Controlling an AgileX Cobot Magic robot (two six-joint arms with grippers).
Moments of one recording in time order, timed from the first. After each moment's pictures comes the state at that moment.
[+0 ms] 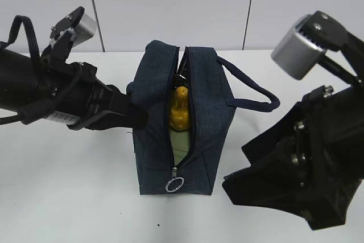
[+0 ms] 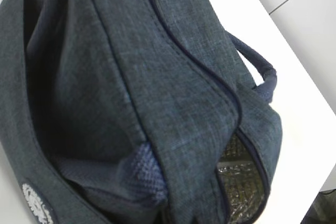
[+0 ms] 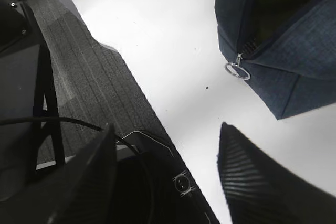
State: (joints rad) left arm -0.41 1.49 -0.83 -1.18 0.64 0.98; right arm 0.50 1.11 -0.79 0.74 0.82 -0.80
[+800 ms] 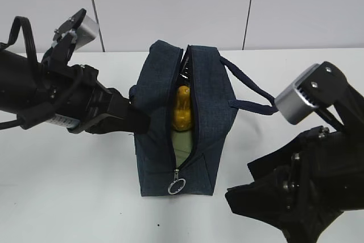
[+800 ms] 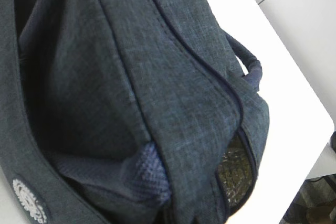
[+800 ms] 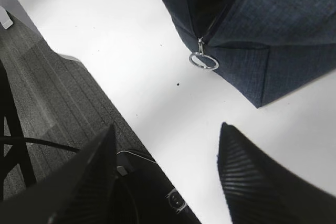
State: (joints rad) left arm -0.41 1.49 -0.83 -1.18 0.69 0.98; right arm 0.50 1.11 -0.58 0.92 0.56 -0.93
